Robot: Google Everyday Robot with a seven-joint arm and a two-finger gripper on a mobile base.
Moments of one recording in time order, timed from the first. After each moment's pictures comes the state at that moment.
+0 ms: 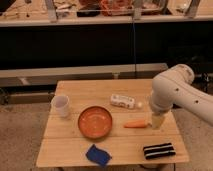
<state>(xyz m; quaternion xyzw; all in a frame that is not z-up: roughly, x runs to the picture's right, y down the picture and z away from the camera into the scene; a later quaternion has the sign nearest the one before) 0.213 0.127 0.661 -0.28 0.00 -0.02 0.96</state>
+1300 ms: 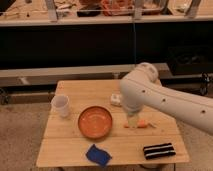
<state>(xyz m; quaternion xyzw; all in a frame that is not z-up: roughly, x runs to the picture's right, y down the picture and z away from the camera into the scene) 0.087 0.118 0.653 -0.27 -0.05 -0.12 0.95</state>
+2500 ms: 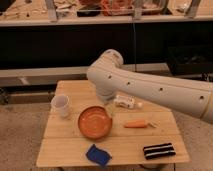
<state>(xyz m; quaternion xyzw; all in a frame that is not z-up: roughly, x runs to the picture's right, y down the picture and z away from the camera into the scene) 0.003 0.068 0.674 -0.26 -0.06 -0.19 0.94</state>
